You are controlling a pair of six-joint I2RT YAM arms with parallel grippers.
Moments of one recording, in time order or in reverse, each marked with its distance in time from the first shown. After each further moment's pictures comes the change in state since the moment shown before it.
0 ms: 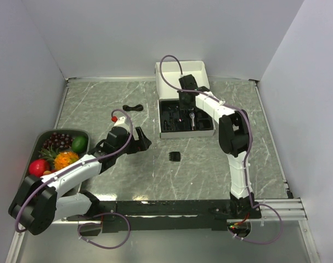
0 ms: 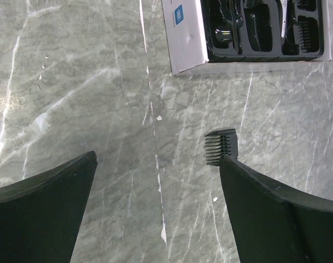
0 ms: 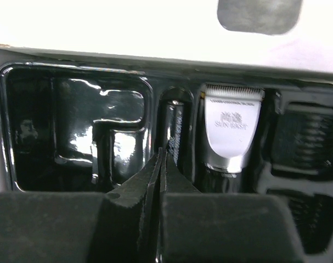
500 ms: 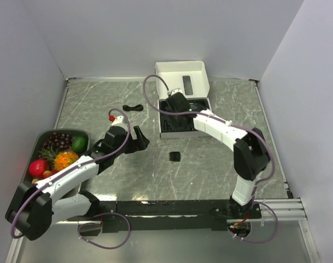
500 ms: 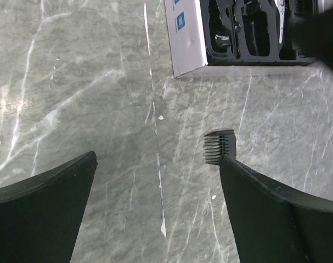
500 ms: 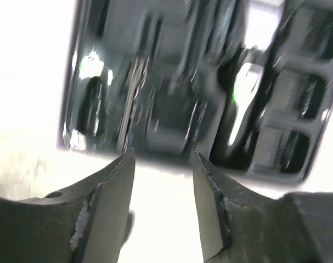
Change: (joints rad) left arm -0.001 -0.054 0.021 -0.075 -0.027 -0.001; right arm 0.235 -0.390 -0.380 0.010 0.240 -0.038
